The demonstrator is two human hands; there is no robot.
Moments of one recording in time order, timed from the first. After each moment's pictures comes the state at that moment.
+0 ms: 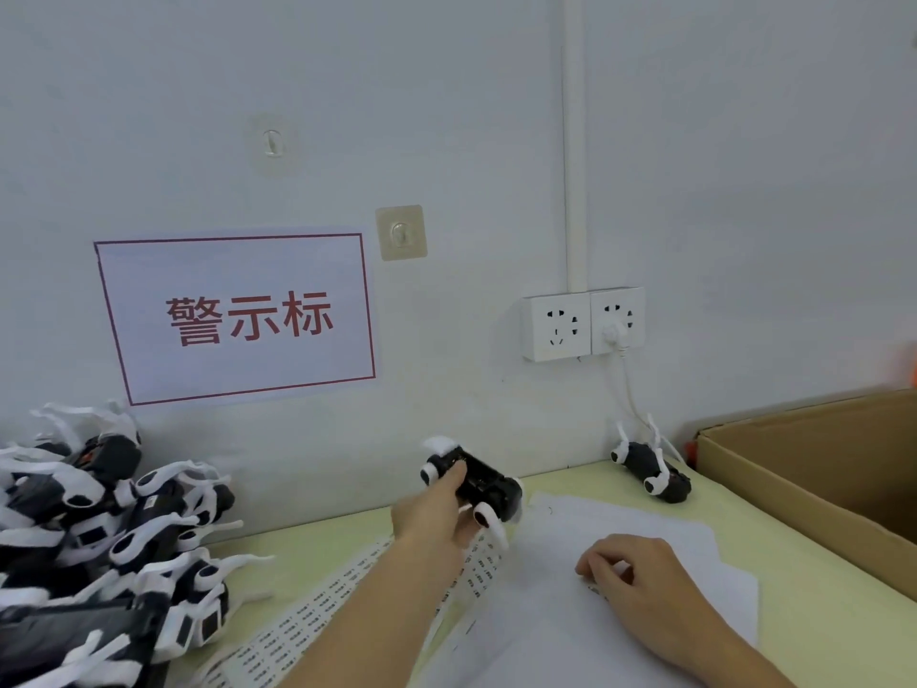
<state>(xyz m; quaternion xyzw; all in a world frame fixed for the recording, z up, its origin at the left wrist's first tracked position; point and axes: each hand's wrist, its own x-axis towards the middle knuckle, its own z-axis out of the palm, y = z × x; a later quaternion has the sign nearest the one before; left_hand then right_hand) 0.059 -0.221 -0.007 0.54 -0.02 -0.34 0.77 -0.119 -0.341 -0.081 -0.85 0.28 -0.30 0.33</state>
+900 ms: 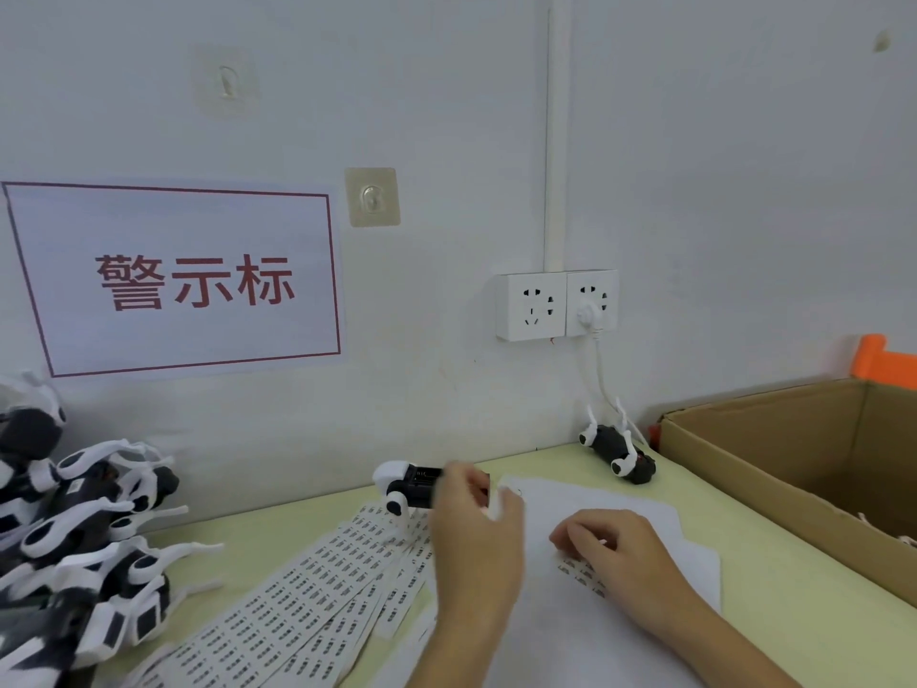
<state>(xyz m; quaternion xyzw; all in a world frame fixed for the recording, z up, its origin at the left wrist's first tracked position) -0.005 -0.227 -0.042 0.69 -0.31 -0.06 0.65 -0.122 -0.339 -0.074 -0.82 0.28 -0.33 0.36</state>
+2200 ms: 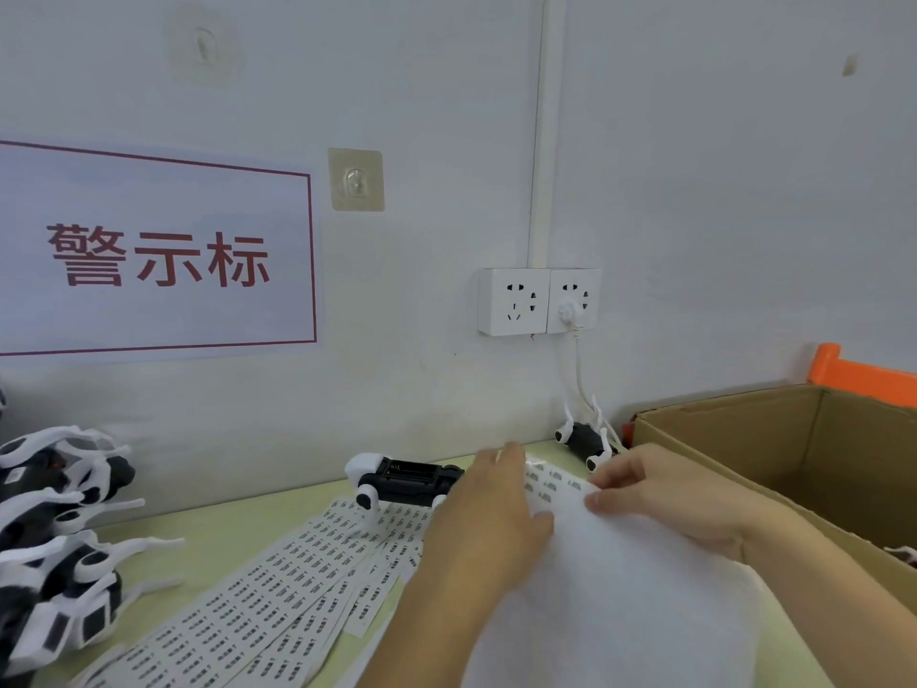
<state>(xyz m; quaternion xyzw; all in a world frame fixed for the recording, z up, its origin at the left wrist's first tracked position) -0.011 -0.225 -0.005 0.77 -0.55 -0.02 0.31 -0.166 -0.346 0.022 -0.82 0.33 -0.13 0.45</state>
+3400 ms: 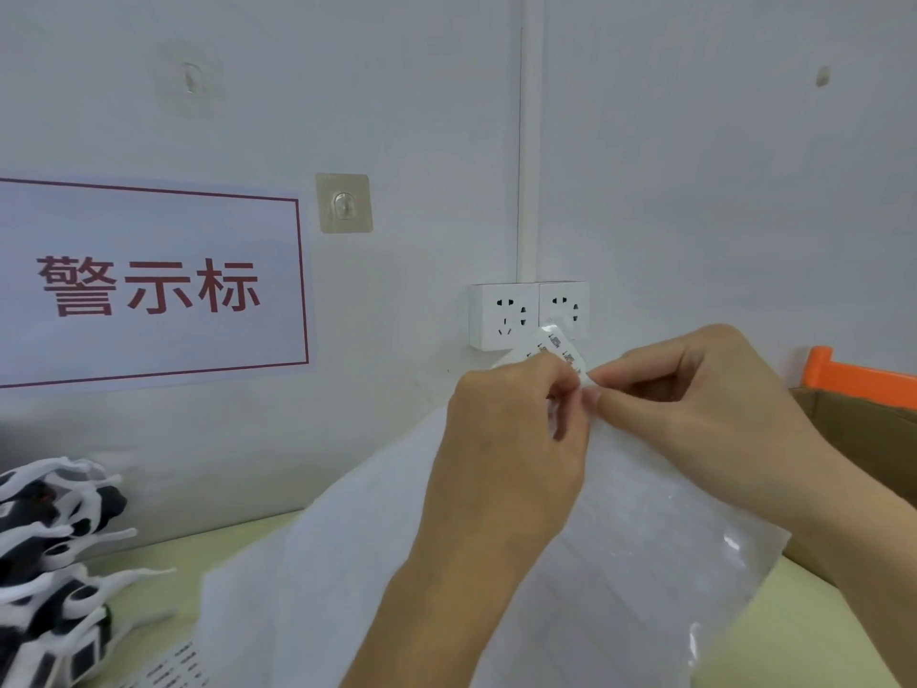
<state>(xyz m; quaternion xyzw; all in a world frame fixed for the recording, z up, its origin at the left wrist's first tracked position) -0.041 -0.202 0.065 0.54 -0.59 0.14 0.59 -0.175 -0.272 0.099 -0.83 0.19 -0.43 0.28</state>
